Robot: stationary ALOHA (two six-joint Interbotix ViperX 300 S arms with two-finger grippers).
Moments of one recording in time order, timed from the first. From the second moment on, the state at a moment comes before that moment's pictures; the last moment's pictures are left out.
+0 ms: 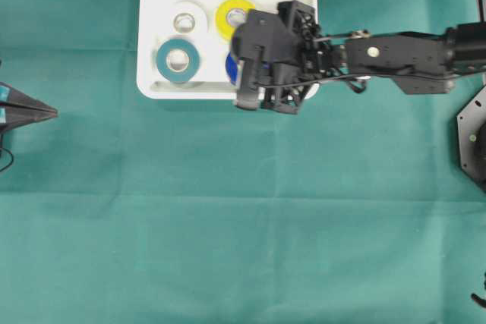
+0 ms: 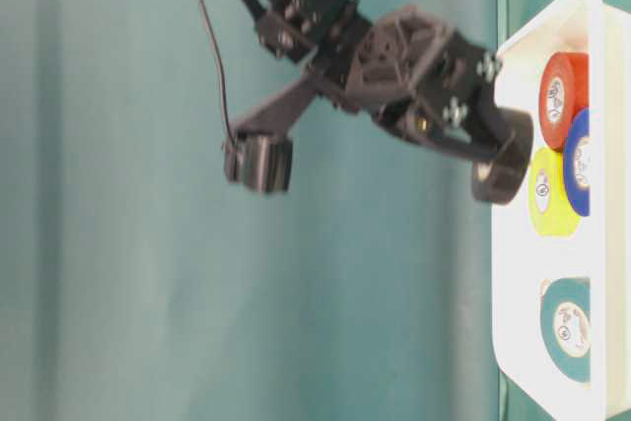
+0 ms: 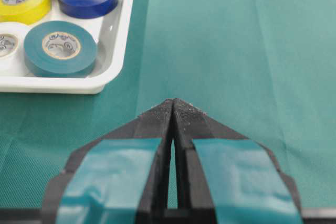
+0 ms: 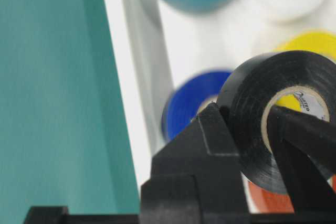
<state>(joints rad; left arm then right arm) 0.03 -1.37 1.55 -0.02 0.04 0.03 -0.18 0.06 0.56 -0.55 0.24 0.59</state>
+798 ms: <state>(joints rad) 0.03 -1.37 1.55 -0.02 0.04 0.03 -0.20 0.00 0.69 -0.61 0.18 0.57</state>
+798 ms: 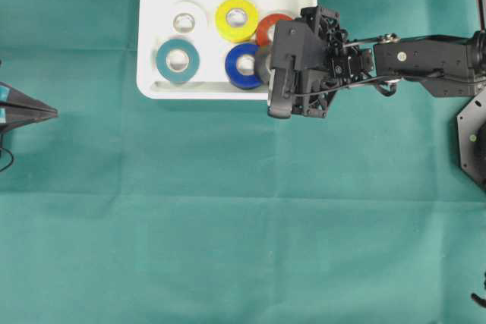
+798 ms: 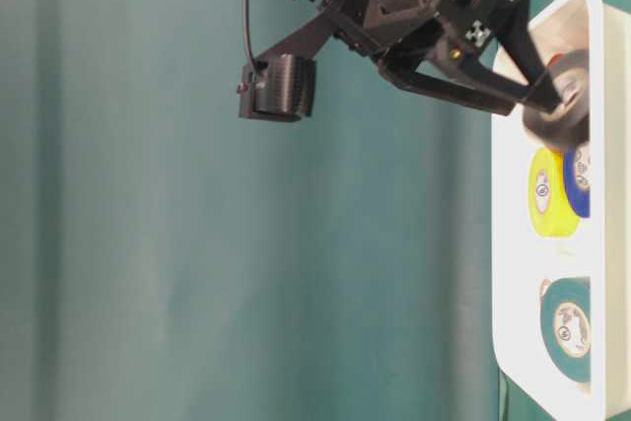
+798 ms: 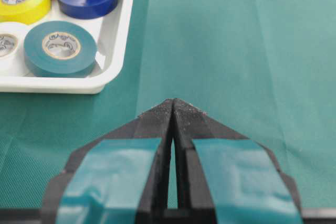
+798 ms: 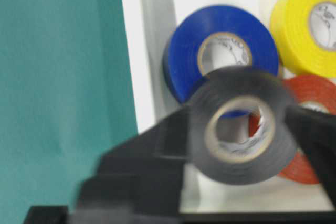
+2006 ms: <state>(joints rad) 0.03 -1.37 1.55 -0.02 0.04 0.03 -0.20 -0.61 1.17 -0.62 0.15 0.59</state>
